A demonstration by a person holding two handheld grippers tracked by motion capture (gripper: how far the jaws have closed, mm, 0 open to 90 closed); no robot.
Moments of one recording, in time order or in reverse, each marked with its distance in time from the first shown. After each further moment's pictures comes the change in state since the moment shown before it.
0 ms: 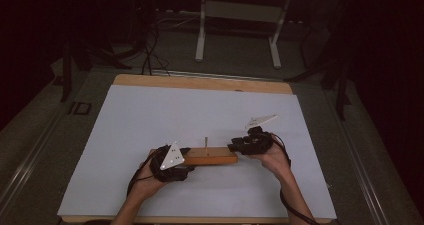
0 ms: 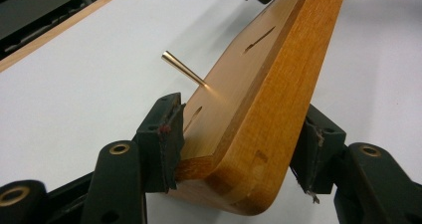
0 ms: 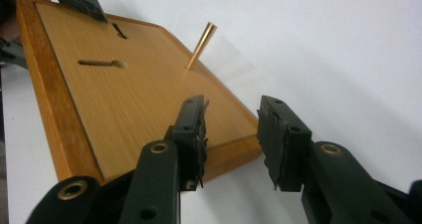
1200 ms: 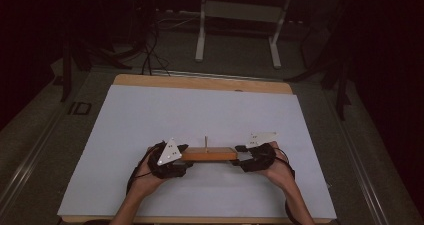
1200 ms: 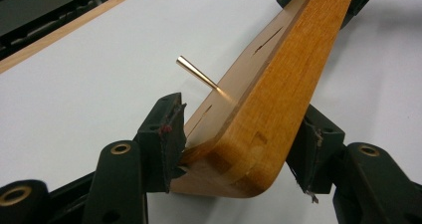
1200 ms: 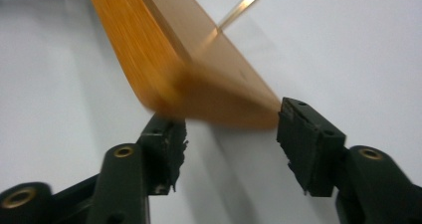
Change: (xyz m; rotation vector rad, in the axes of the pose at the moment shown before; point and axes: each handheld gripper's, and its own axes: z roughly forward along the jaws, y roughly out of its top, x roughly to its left) left arm 0.009 0.001 -0.003 -0.014 0.018 -0.049; right arm 0.027 -0.028 -0.003 -0.025 -0.059 -0.240
